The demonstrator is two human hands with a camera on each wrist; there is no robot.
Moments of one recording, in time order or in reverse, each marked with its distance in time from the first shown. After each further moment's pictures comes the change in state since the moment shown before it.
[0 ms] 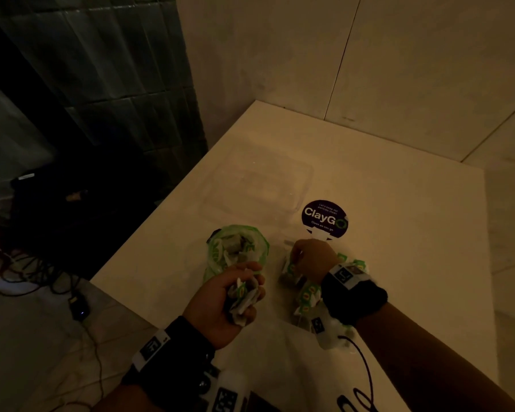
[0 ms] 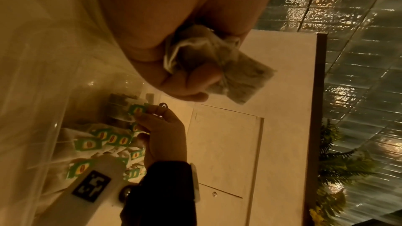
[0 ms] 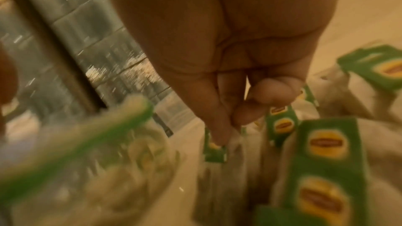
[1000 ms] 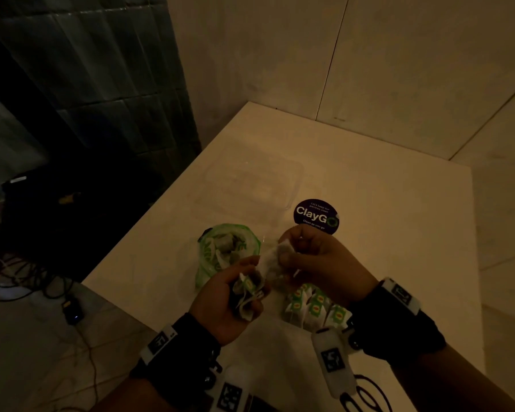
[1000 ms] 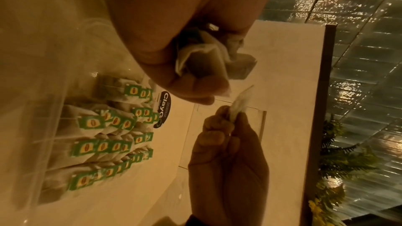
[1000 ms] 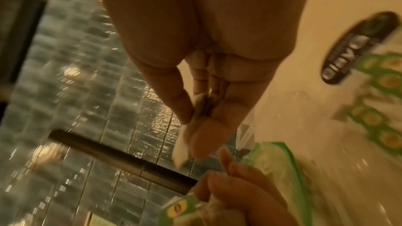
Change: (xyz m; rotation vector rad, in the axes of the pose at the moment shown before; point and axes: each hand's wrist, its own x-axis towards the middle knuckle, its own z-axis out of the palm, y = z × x) left_hand 0.004 -0.013 0.018 -0.079 -0.131 0.017; right_hand -0.098 -0.020 -0.043 1.105 -0.163 -0.316
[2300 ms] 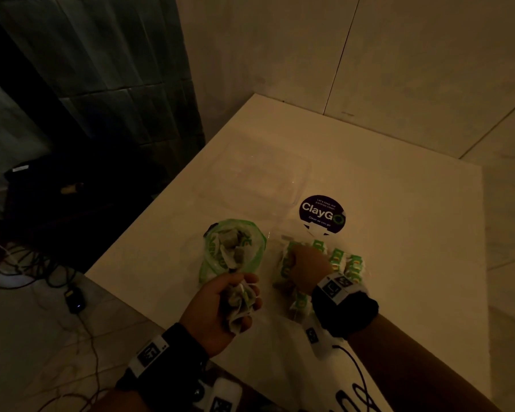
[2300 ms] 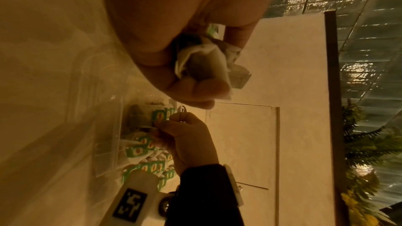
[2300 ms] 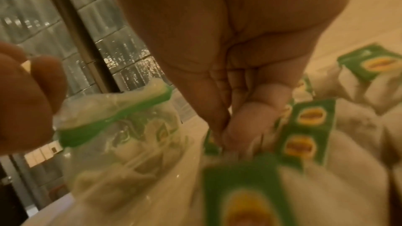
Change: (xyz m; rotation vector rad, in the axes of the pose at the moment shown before) left_hand -0.006 -0.002 -0.035 0.113 0.163 -0.042; right_hand 0.064 0.066 -0.003 -1.171 0.196 0.305
